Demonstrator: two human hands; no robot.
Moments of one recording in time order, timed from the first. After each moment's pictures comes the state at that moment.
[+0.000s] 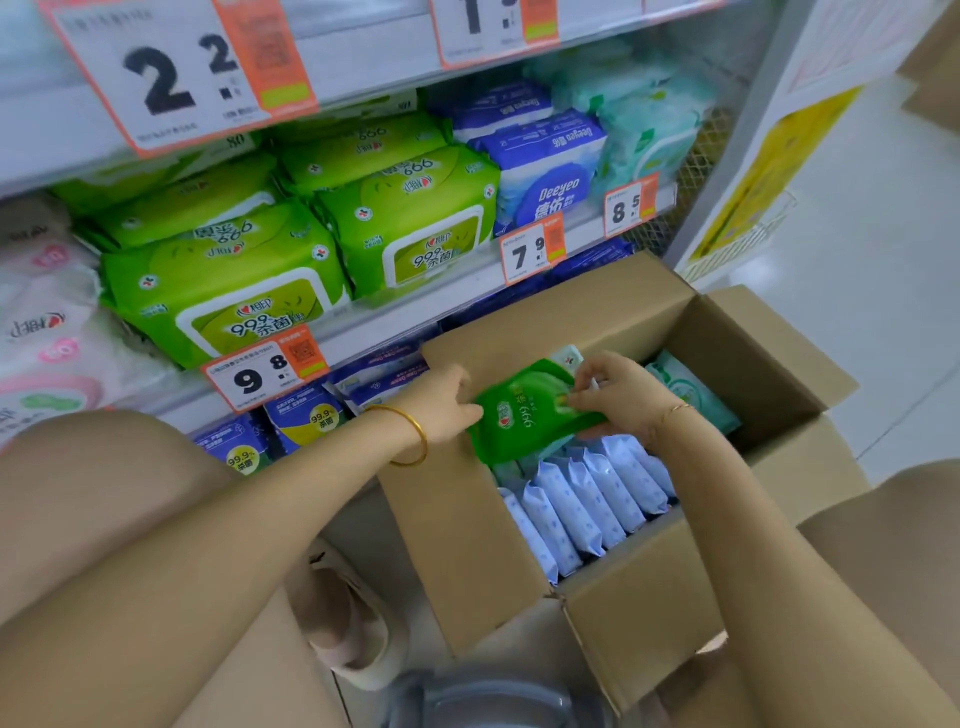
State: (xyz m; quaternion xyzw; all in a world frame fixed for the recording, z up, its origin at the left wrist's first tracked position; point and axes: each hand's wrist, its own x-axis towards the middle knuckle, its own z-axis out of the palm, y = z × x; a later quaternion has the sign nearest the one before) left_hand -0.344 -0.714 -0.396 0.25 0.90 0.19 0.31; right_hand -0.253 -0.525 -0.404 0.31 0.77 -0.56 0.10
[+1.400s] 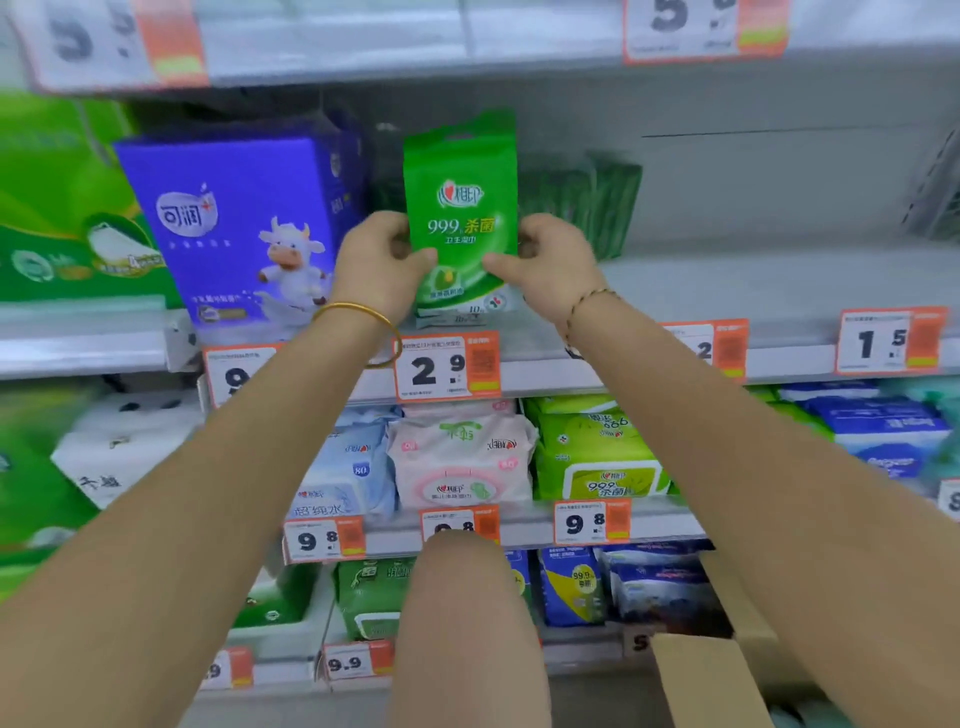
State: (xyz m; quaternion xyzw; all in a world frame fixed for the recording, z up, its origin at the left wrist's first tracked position) left_hand -0.408 -1.013 -0.127 0.03 0.83 0.49 -0.25; right_hand -0.425 -0.861 -0.130 -0.14 0.84 -0.50 -0.16
